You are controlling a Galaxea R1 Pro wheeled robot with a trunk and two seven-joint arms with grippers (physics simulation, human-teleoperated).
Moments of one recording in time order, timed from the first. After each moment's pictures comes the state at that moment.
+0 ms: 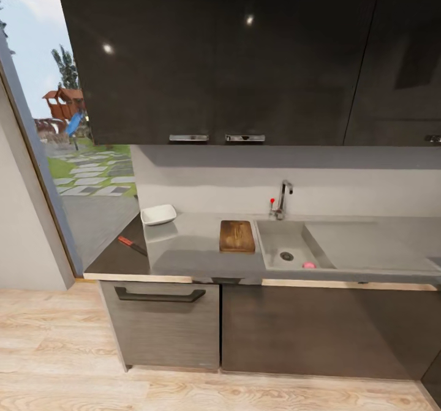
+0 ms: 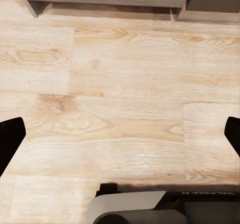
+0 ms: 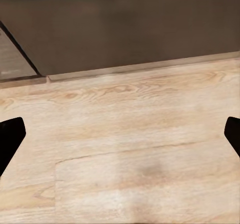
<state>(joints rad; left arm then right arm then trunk) 0.00 0.00 -0.03 -0.39 0.04 -0.31 0.00 0.00 0.03 -0.14 -0.55 -0.02 -0.32 -0.01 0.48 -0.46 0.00</state>
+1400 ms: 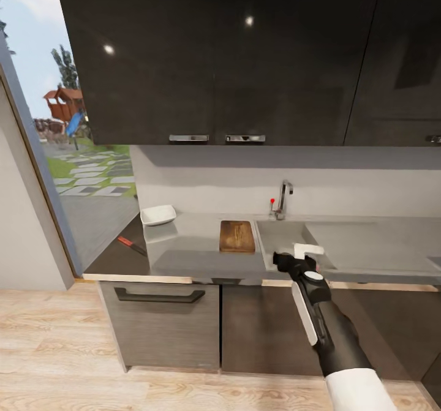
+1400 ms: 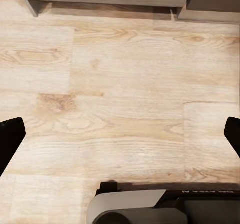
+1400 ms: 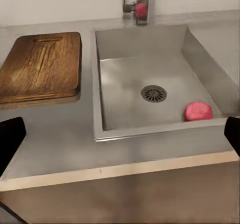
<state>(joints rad) 0.00 0.00 -0.03 -0.39 0.04 -0.31 0.00 -0.54 0.09 0.01 -1.27 -0.03 0.54 -0.23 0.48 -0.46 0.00</state>
